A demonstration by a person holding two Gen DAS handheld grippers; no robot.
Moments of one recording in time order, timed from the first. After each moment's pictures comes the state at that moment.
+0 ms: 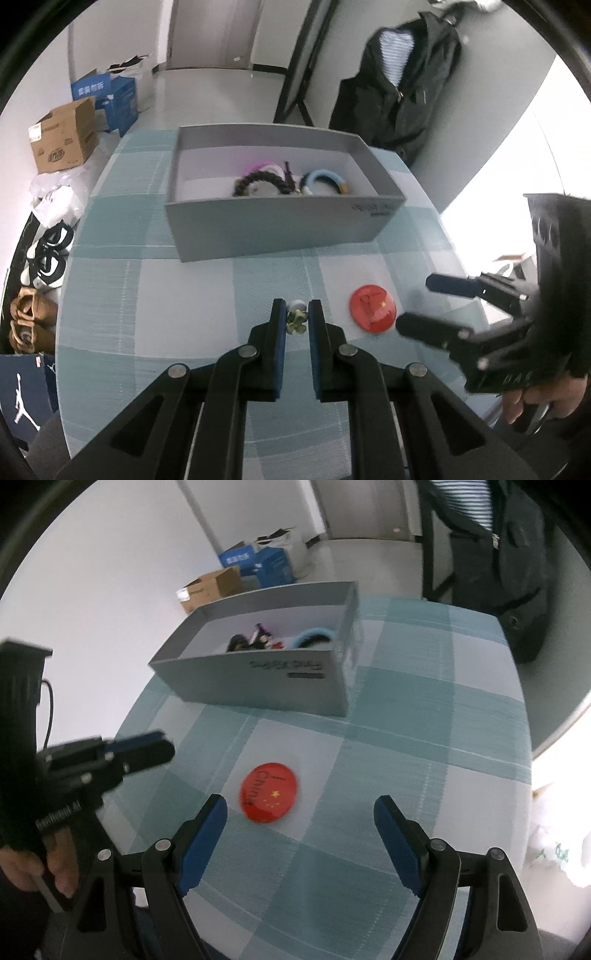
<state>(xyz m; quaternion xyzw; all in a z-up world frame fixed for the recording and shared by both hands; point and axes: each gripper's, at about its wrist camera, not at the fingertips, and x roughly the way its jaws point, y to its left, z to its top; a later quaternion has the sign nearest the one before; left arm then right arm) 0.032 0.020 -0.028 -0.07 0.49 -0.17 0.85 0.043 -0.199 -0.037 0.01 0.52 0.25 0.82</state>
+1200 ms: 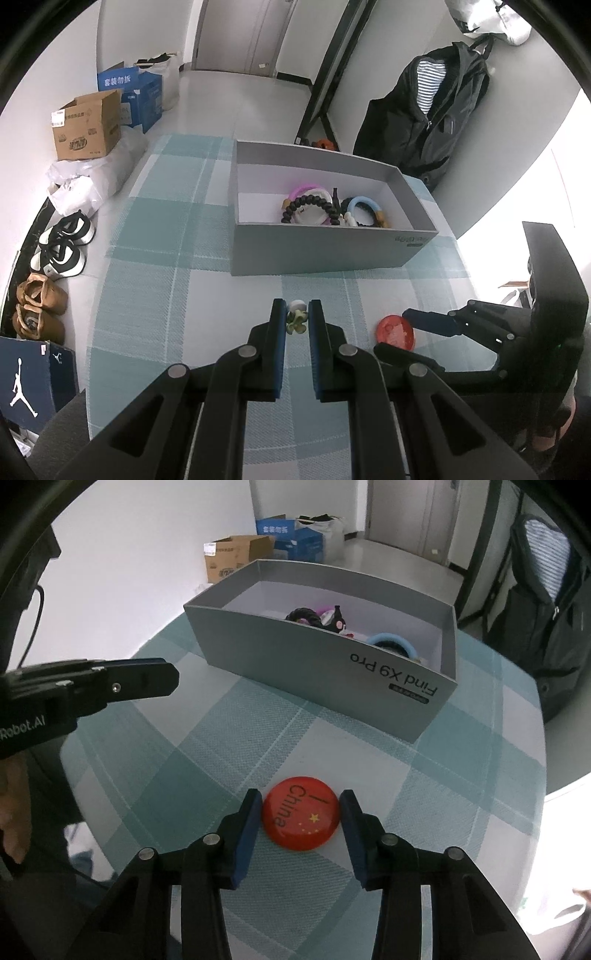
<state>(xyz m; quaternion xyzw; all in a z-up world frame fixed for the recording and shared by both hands) 0.046 0.050 -0.025 -0.09 0.48 -0.13 0.86 0.037 -0.135 -0.044 -0.12 0.51 0.26 0.81</state>
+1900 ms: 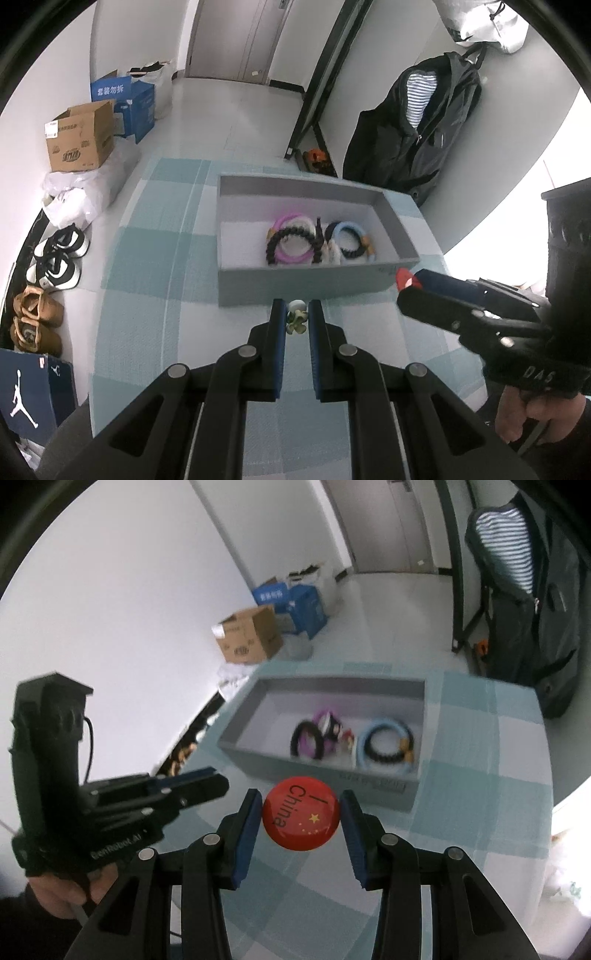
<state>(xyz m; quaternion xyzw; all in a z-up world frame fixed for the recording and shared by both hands) 0.060 0.045 -0.005 -0.09 0.46 -0.15 0.87 0.064 -0.170 0.016 0.05 0.45 0.30 0.84</state>
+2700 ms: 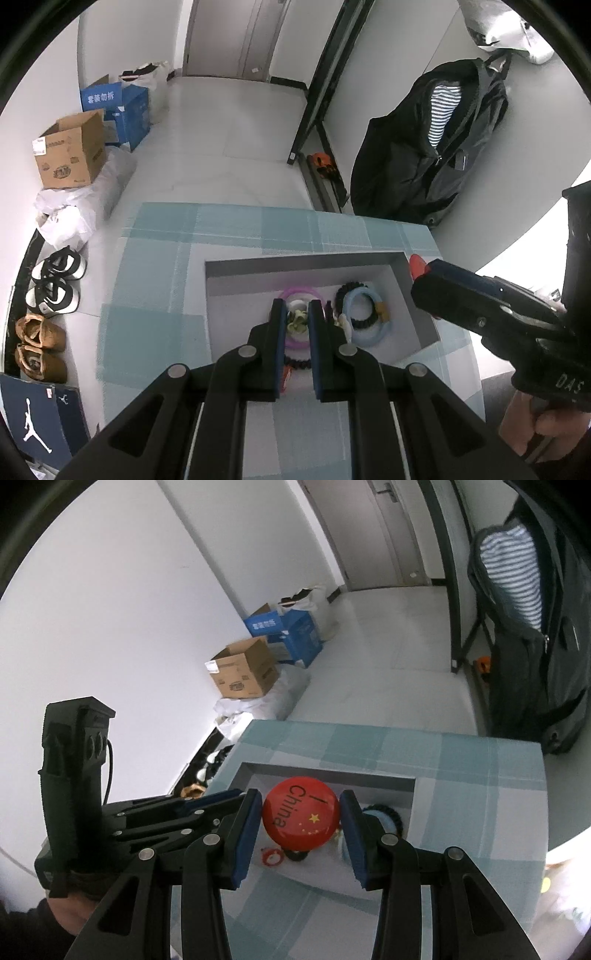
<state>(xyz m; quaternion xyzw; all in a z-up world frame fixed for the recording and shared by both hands) 0.125 0.040 -0.003 -0.09 0.48 -0.14 0.86 0.134 -0.169 0.032 0.09 0.43 0.29 0.85</state>
